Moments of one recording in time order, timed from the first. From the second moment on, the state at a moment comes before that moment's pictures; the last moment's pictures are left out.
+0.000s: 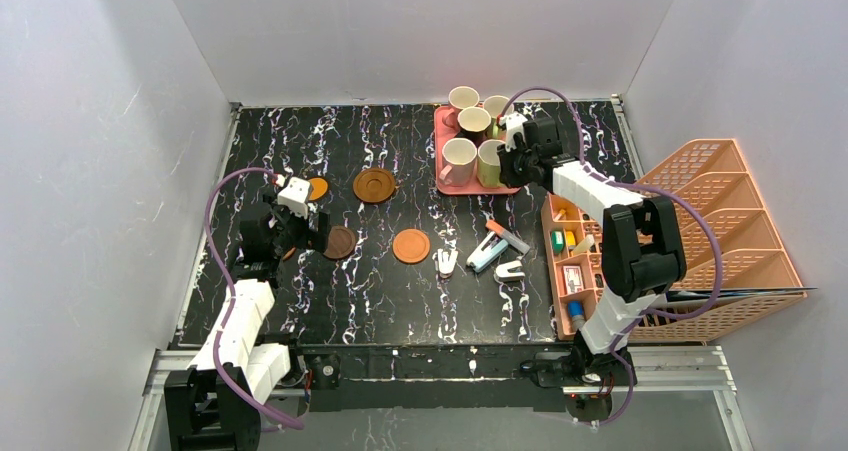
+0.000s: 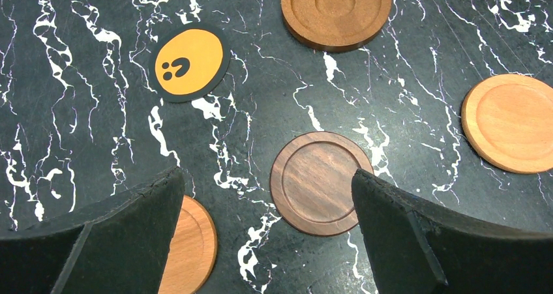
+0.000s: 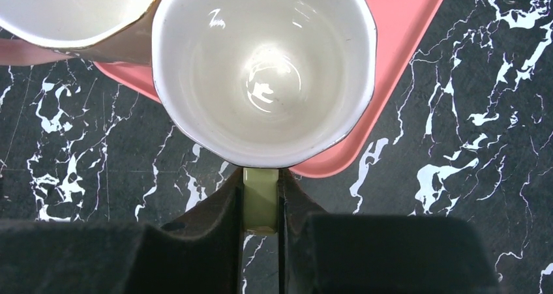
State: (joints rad) left arm 0.06 0.91 0.43 0.02 0.34 0.25; right arm 0.29 1.74 1.20 -0.23 -0.17 -0.14
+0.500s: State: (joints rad) left arm 0.06 0.91 0.43 0.02 0.34 0.25; right arm 0.29 1.71 1.18 -0.25 -0.18 -0.14
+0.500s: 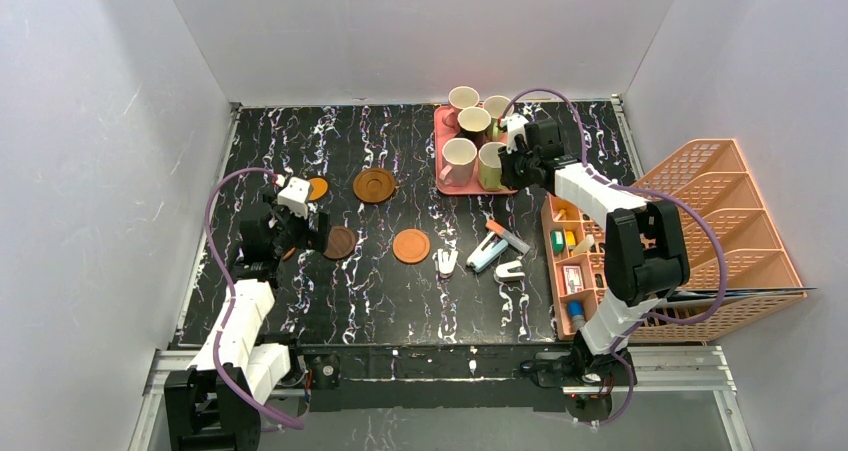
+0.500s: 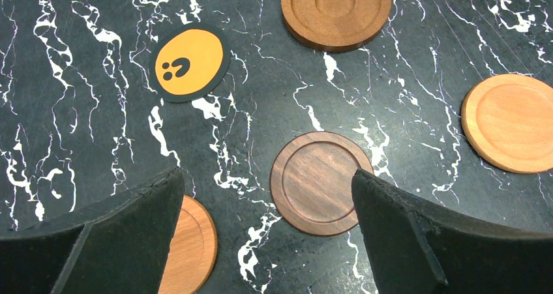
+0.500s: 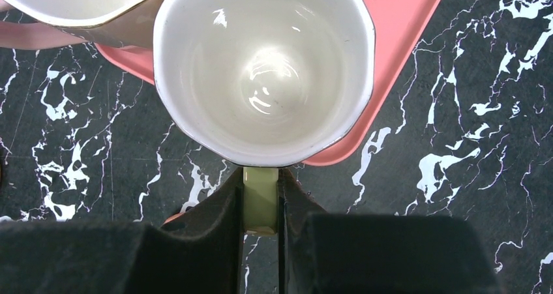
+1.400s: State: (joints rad) left arm 0.06 0.91 0.43 0.02 0.34 0.25; right arm 0.29 1.69 1.17 -0.26 -0.18 -0.15
